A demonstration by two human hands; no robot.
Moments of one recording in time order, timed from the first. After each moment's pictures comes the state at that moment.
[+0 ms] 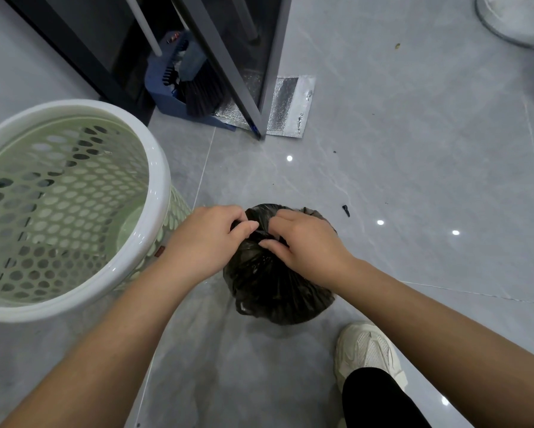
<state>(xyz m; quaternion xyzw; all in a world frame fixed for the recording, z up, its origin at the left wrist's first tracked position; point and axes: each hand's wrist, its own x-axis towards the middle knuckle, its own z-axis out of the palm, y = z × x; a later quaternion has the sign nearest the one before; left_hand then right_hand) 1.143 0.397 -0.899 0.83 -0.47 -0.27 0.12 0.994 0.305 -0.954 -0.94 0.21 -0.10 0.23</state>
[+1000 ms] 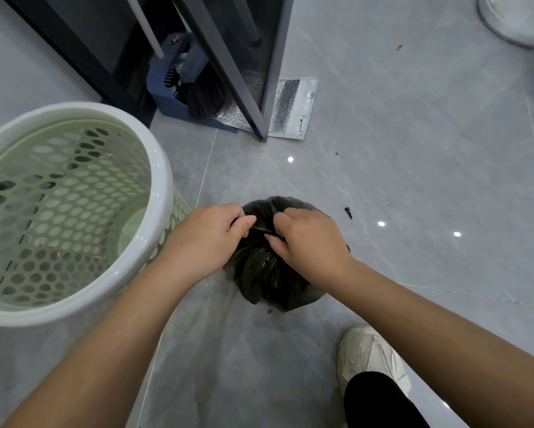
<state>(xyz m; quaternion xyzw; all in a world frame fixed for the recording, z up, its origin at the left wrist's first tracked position) 1.147 0.396 -0.895 0.83 -0.47 -0.27 0.13 1.002 0.304 -0.954 -0.95 0.25 -0.11 0.15</state>
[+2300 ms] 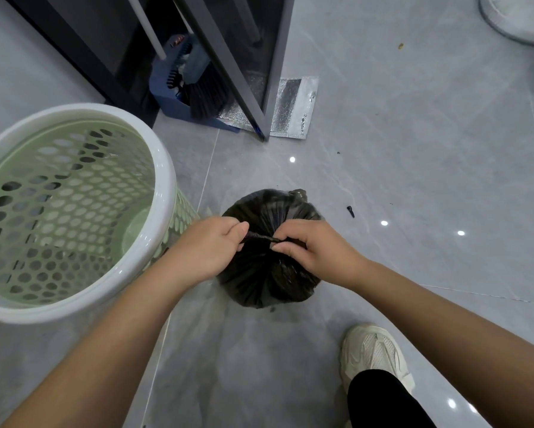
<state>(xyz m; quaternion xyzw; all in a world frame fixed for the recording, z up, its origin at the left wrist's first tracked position) 1.149 0.403 -0.901 0.82 -0.44 -0.34 0.13 0.982 0.293 -0.968 -0.87 0.16 -0.10 0.45</state>
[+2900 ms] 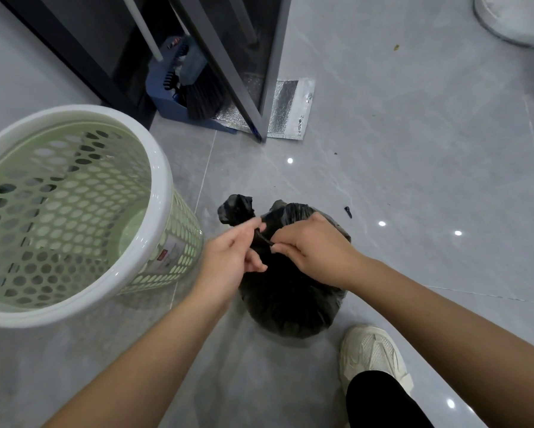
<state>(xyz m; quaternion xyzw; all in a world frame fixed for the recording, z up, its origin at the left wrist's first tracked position) 1.106 0.414 -0.938 0.71 -0.16 -0.45 0.51 0.984 0.294 -0.958 -0.94 0.18 0.00 0.29</state>
